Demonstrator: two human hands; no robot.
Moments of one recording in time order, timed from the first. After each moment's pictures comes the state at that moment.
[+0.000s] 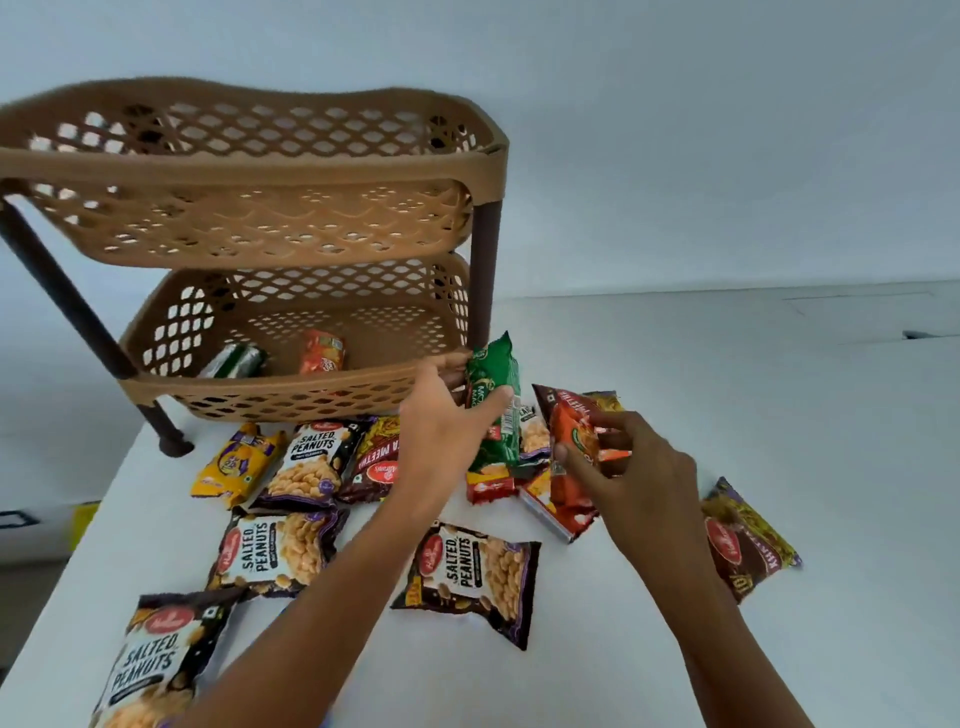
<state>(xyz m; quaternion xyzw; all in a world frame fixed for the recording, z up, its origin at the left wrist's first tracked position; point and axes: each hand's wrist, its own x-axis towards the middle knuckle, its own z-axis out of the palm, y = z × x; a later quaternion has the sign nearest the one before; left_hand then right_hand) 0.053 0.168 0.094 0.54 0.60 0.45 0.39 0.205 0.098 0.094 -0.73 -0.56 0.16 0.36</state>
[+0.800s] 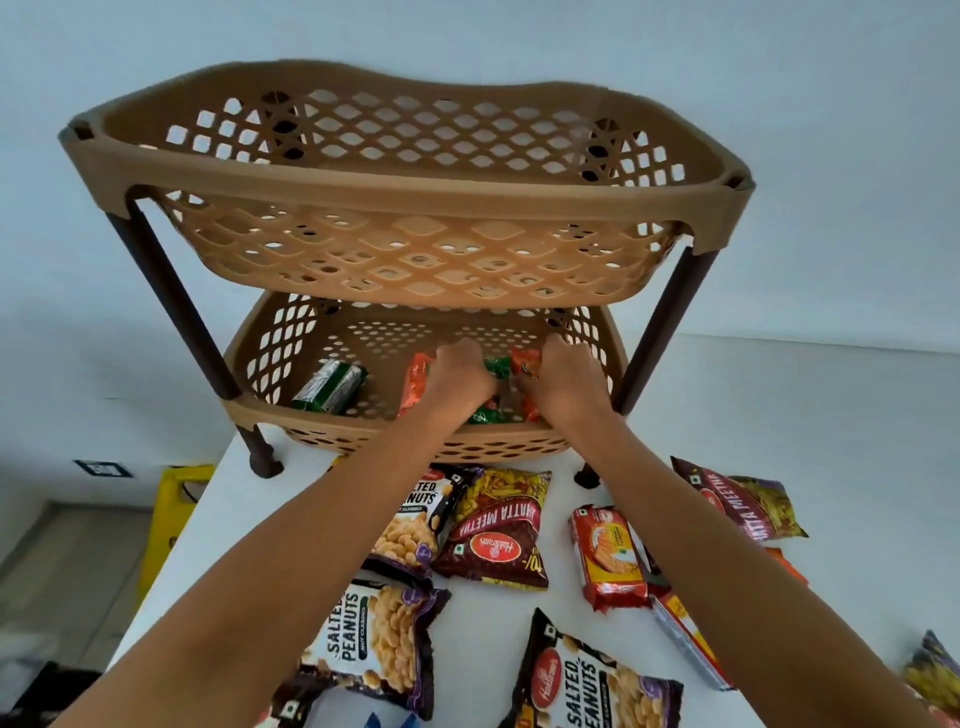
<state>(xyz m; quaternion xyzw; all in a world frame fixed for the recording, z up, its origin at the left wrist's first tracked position) -0.056 0.363 0.047 0.60 0.74 0.16 0.26 0.065 0.347 0.060 -0.68 -0.71 0.10 0.15</state>
